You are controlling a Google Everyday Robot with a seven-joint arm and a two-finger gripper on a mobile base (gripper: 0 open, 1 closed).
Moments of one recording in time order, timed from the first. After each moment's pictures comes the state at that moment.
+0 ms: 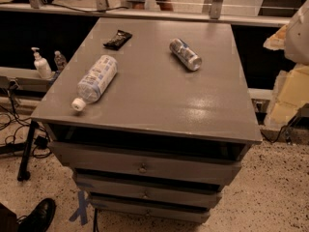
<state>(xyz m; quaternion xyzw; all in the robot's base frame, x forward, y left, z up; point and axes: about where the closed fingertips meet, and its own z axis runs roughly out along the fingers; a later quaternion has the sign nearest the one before) 0.438 -0.217 0.976 -0.60 0.78 -0.03 0.16</state>
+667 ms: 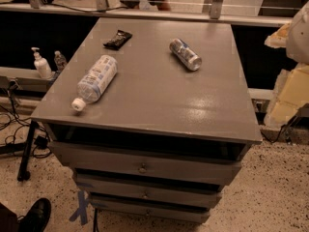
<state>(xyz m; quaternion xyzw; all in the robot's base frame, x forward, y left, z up) 0.439 -0.215 0.980 -0.60 0.78 -0.04 0.17</state>
